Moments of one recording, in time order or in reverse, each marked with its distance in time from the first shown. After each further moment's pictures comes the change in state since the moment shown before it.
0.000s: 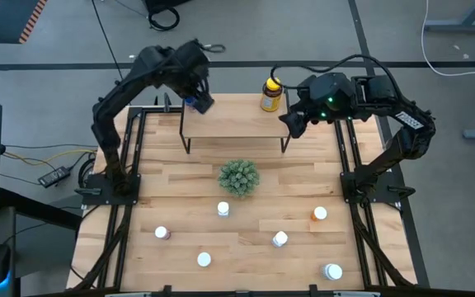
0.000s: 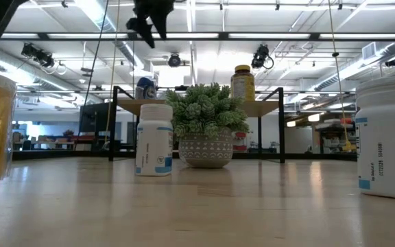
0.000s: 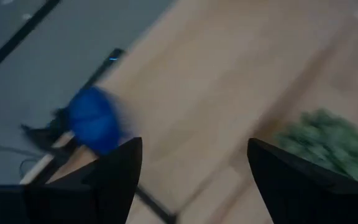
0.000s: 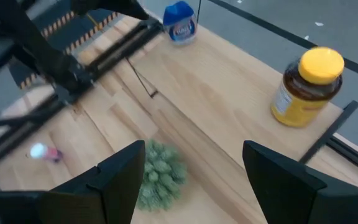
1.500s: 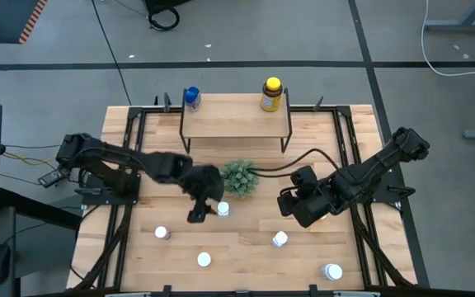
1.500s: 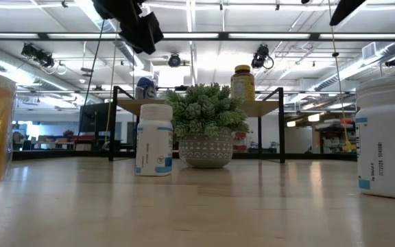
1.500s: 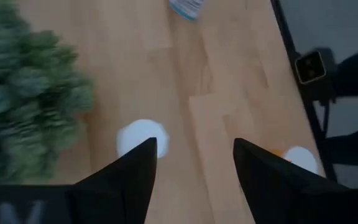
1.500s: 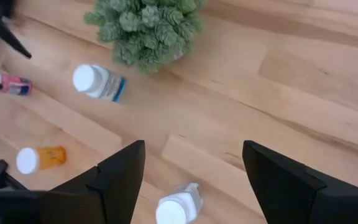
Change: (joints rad) left arm -0.704 -0.337 -1.113 0.931 0.272 0.074; right arm 0.615 0.005 -0.663 0.151 0.128 1.090
